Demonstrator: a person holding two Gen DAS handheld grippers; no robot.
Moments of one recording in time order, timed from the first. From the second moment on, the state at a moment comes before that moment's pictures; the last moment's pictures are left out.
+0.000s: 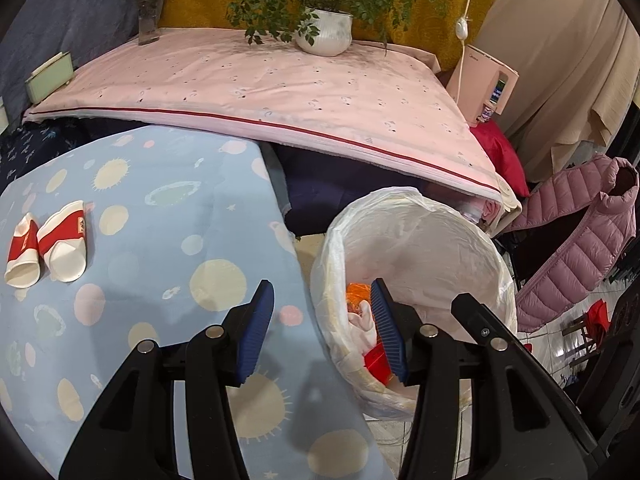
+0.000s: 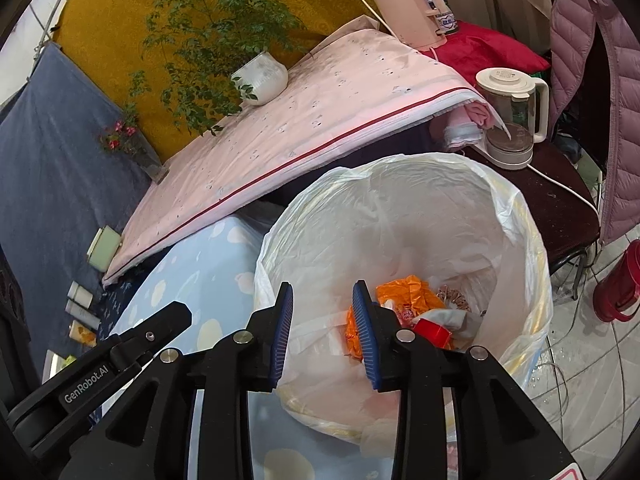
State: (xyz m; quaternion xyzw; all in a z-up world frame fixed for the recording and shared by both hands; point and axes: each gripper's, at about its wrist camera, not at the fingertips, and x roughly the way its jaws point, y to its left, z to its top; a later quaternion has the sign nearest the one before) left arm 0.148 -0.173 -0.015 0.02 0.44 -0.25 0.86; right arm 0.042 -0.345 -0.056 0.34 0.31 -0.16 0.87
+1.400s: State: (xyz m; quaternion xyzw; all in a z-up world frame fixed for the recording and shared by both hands) left arm 0.197 0.024 -0.053 -0.06 0.46 -0.12 0.88; right arm 0.128 -0.166 -0.061 0.22 0.39 -0.05 0.89
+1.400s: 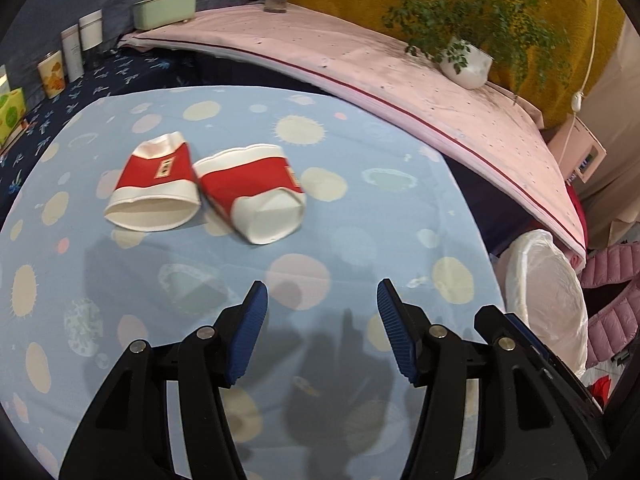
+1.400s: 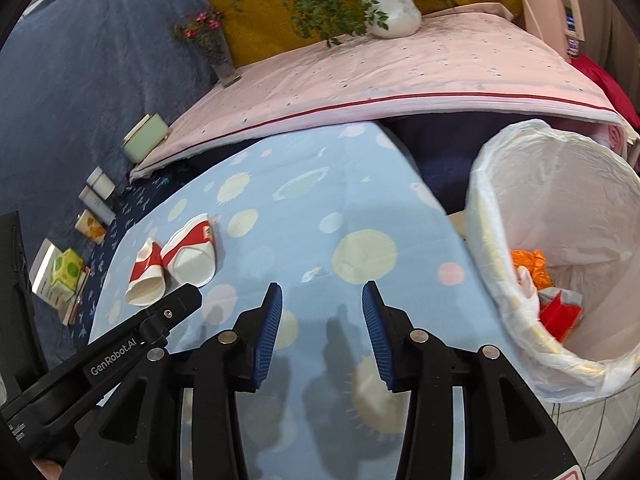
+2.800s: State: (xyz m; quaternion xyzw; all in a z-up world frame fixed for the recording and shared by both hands) left arm 0.294 0.158 -0.103 -0.07 0.45 -0.03 0.89; right arm 0.273 -0.035 -0.099 0.14 0.43 0.03 0.89
